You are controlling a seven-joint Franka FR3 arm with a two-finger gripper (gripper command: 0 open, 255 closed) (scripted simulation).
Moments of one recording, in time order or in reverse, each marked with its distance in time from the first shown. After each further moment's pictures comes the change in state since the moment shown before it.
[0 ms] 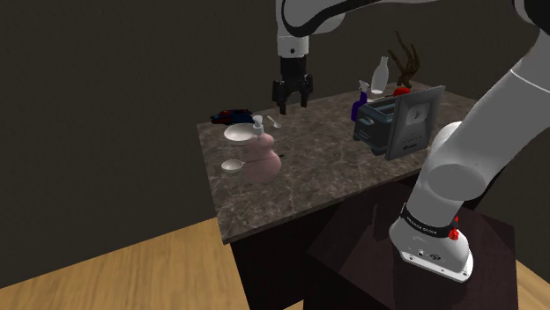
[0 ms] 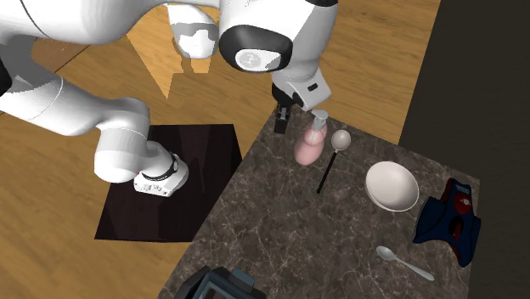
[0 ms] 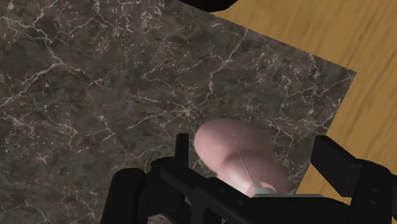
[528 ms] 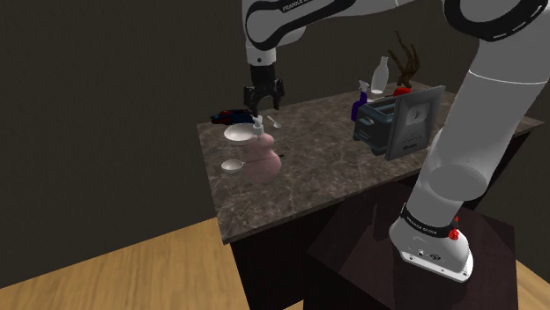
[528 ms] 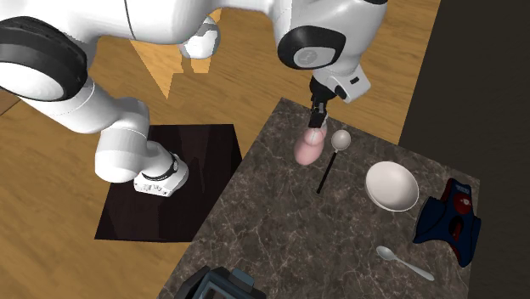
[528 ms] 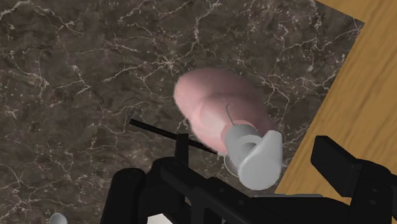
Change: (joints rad) arm 0.019 0.294 0.036 0.252 -0.038 0.071 0.053
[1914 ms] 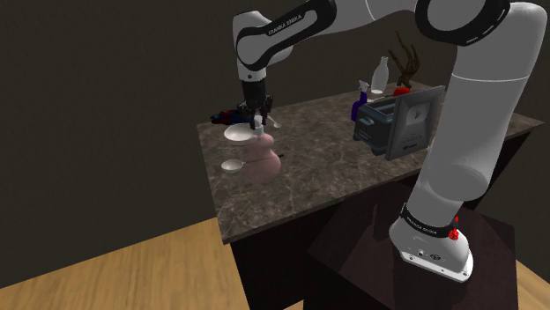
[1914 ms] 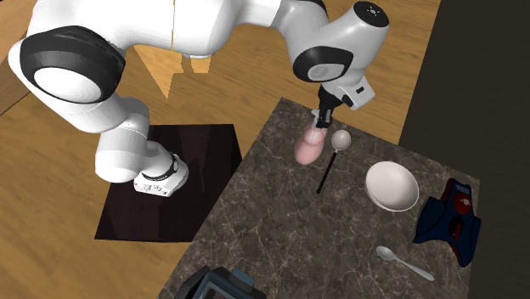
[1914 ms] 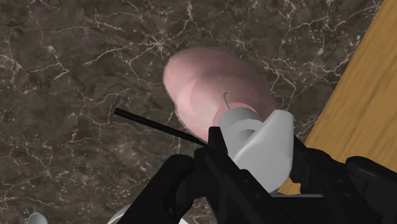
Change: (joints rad) arm 0.011 0.126 0.010 0.034 -0.020 0.101 0.022
